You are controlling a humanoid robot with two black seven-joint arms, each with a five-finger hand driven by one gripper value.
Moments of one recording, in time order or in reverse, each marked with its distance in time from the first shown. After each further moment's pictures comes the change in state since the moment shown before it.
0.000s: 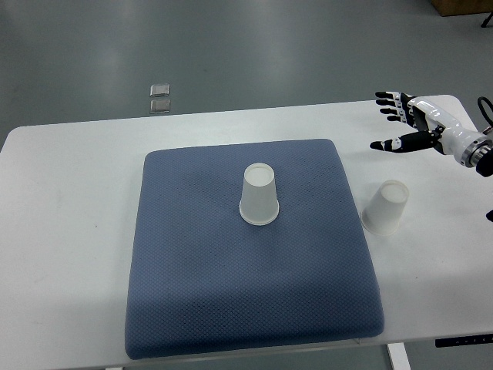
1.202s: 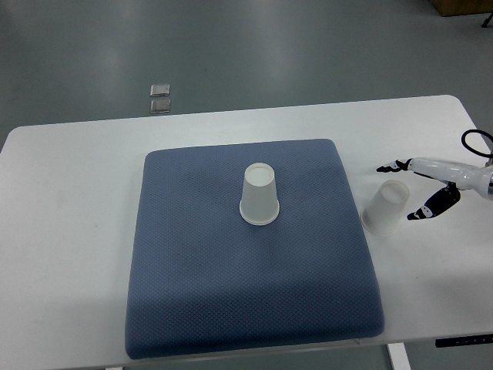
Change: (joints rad) left arm 0.000 0.000 0.000 0.000 0.000 0.000 0.000; right arm 0.000 -0.225 -0.262 0.126 -0.490 0.027 0.141
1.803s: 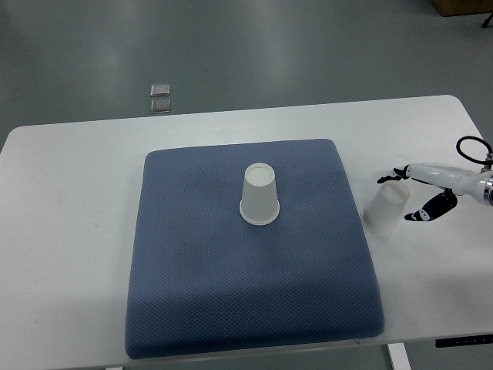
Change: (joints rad) left arm 0.000 0.000 0.000 0.000 0.000 0.000 0.000; right arm 0.005 0.014 -0.040 -0.015 -0.025 -0.042 -0.002
